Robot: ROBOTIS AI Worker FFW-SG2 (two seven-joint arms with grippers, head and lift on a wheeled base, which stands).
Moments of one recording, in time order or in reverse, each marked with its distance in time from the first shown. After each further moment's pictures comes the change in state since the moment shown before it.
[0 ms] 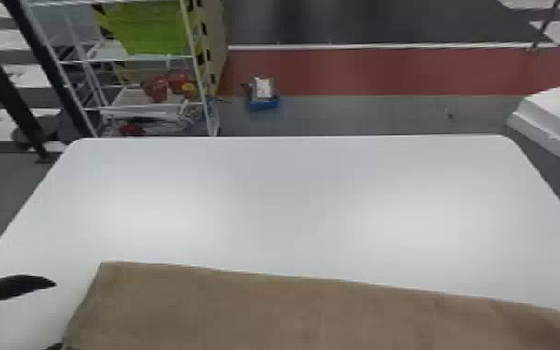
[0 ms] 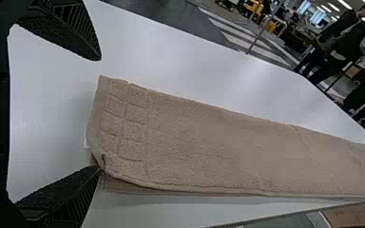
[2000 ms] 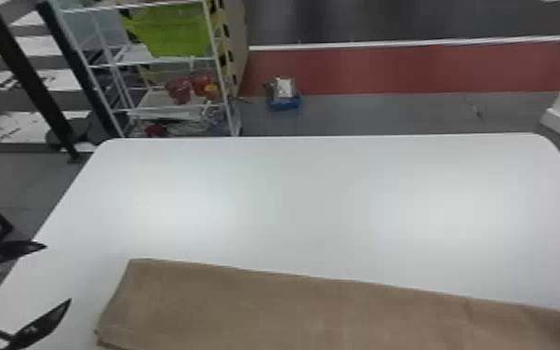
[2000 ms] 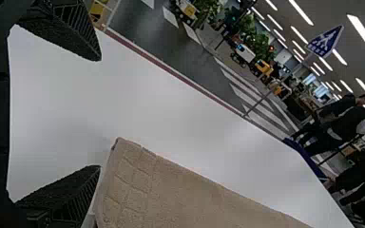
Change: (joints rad) left arm -0.041 -0.015 0.062 -0.033 0.200 0.242 -0.044; right arm -0.190 0.041 0.155 -0.033 -0.202 0.947 0.000
